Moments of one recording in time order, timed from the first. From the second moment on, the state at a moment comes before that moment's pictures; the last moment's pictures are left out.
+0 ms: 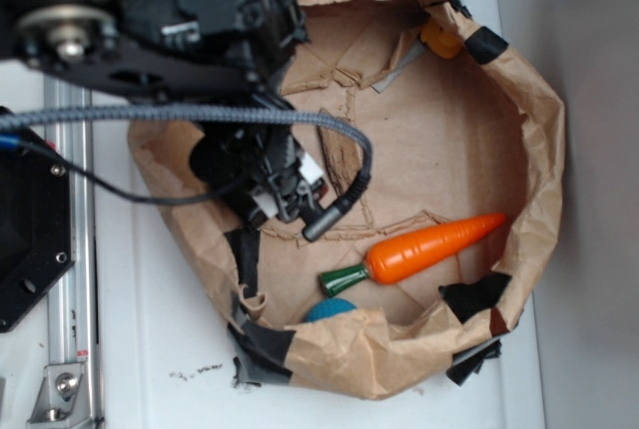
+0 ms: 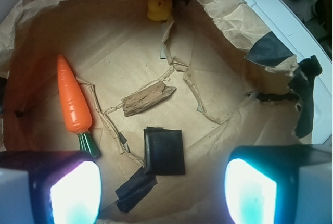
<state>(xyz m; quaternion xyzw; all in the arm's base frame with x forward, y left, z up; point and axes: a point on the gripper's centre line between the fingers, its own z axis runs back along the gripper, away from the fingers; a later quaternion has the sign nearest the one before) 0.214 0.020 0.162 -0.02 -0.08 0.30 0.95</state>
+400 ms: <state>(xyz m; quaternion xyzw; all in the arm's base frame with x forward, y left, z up) 0.265 0.033 0.108 -0.01 -0.11 0.40 0.91</state>
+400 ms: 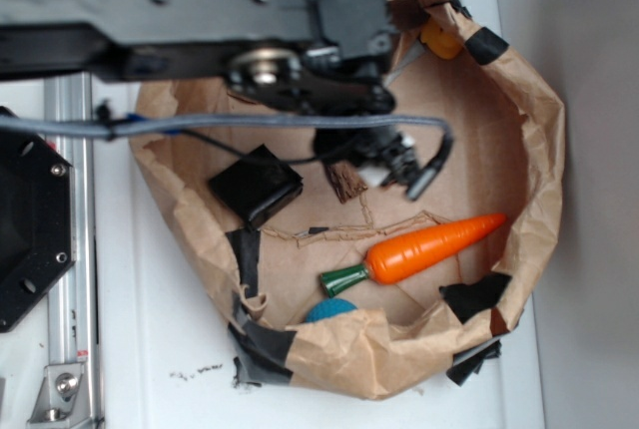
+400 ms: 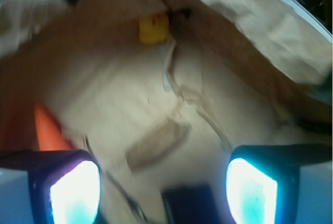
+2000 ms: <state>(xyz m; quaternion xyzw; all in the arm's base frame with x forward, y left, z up) 0.269 0.014 0.012 0.04 -0.11 0.44 0.89</state>
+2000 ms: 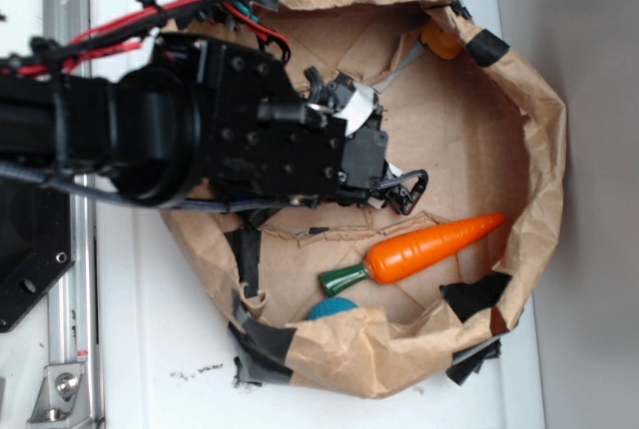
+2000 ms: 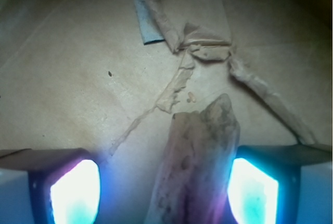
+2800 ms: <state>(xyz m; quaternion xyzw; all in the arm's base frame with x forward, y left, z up) 0.257 0.015 0.034 0.03 -0.12 0.43 0.89</state>
